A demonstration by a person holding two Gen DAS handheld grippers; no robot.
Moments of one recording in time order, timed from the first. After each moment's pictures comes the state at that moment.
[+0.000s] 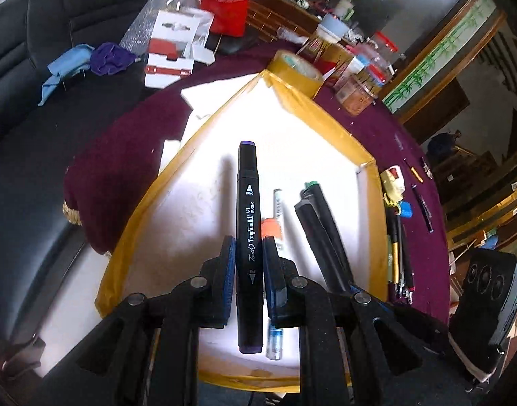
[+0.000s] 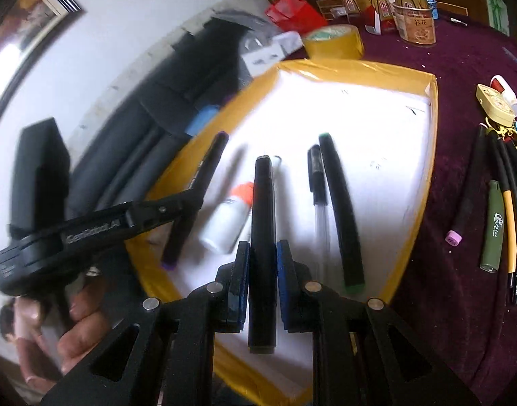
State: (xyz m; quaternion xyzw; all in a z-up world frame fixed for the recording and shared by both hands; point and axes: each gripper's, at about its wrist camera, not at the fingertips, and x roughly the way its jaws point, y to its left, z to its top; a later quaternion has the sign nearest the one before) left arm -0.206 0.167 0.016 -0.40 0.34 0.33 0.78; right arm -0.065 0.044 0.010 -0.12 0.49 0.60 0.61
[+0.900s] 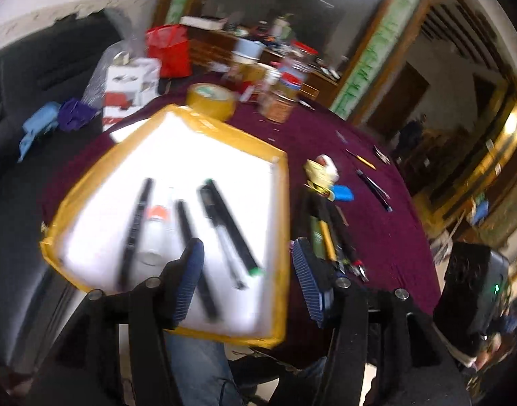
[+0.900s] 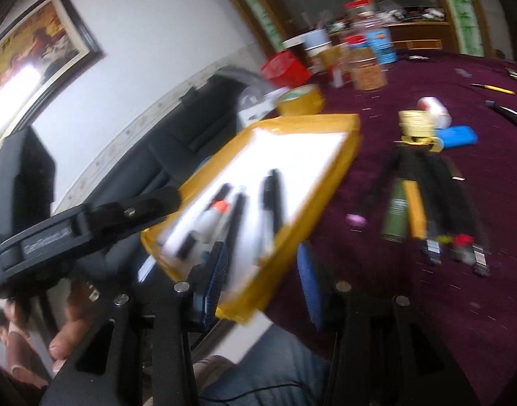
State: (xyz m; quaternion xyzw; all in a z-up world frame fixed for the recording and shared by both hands) left arm -0.167 0.051 0.080 -0.30 0.29 0.29 0.86; right arm -0.021 -0.077 0.037 -0.02 0.41 0.61 0.67
